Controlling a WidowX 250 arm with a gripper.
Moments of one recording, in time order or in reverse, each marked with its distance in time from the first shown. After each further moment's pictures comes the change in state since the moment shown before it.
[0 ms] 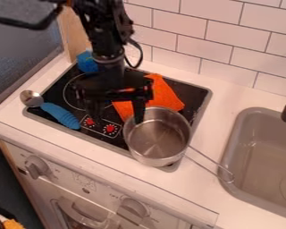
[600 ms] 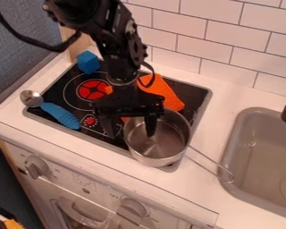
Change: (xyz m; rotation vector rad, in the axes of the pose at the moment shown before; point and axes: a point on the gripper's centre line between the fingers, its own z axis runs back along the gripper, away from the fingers) arm 0.004 -0.013 -0.032 -0.022 -0.049 -0.013
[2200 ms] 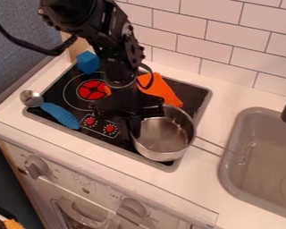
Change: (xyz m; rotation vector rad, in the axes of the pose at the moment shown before) arm -0.005 0.001 0.006 -0.025 -0.001 -0.021
